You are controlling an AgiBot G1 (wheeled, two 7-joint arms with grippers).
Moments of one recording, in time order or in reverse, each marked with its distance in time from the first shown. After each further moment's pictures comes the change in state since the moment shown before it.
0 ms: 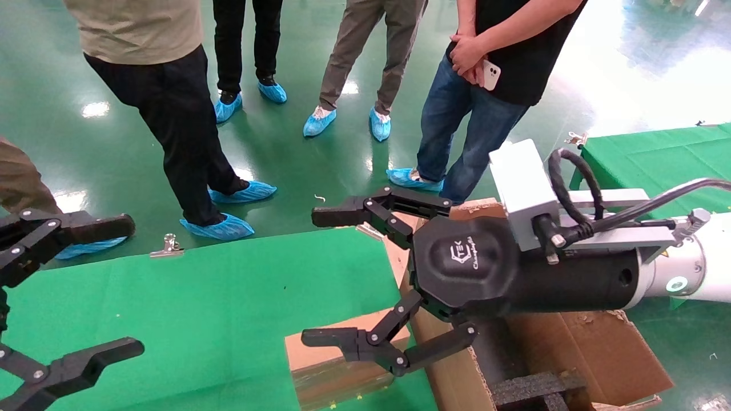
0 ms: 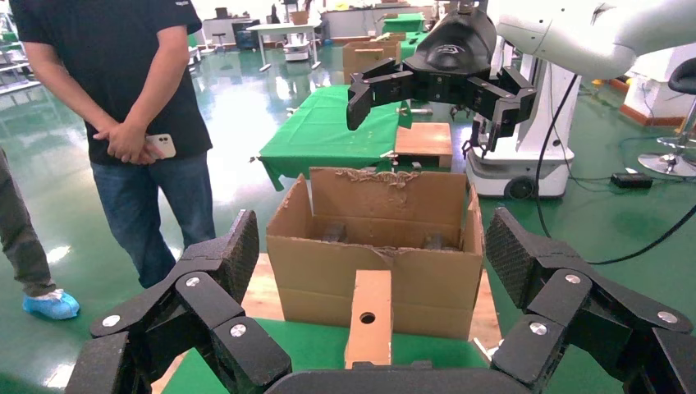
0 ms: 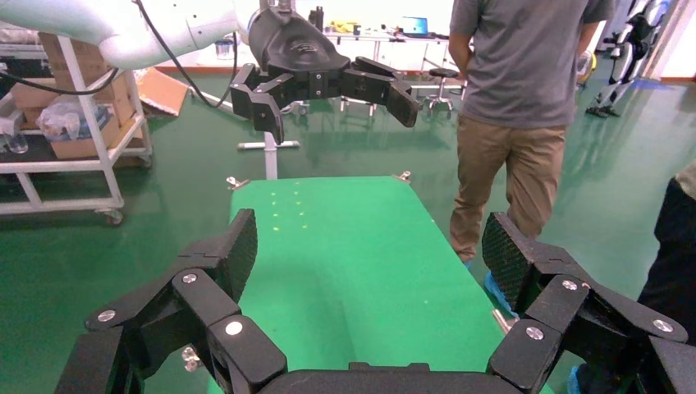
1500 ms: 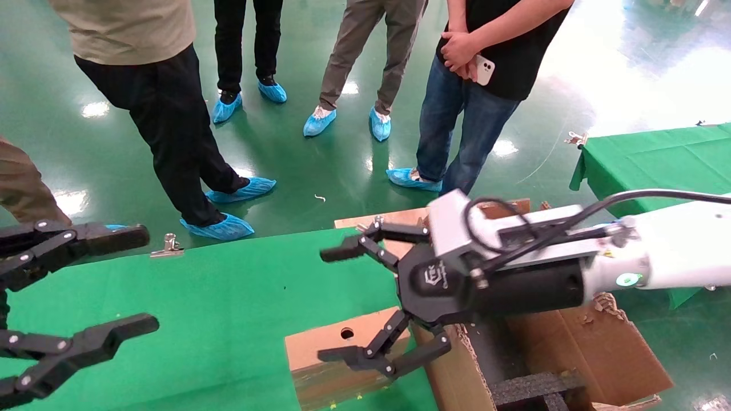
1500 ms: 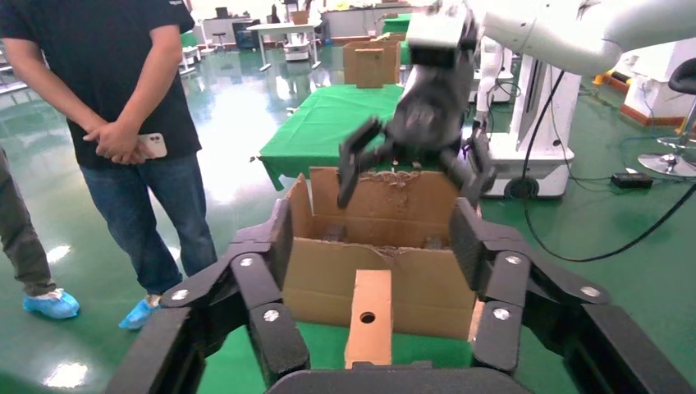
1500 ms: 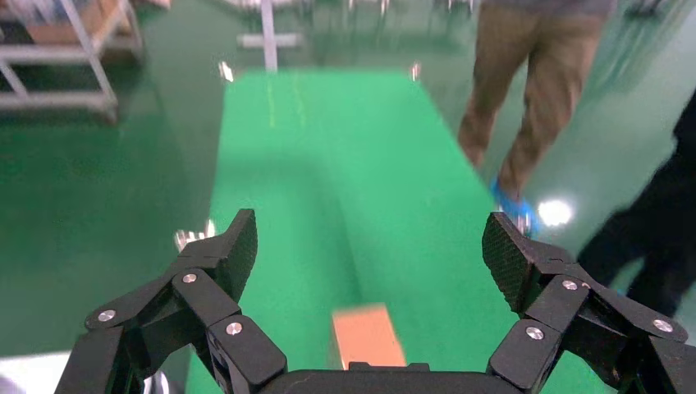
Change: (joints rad) left arm 0.000 0.000 0.000 0.000 0.000 0.000 0.000; right arm 0.144 -0.054 -0.141 -0.095 -0.274 -0.054 -0.020
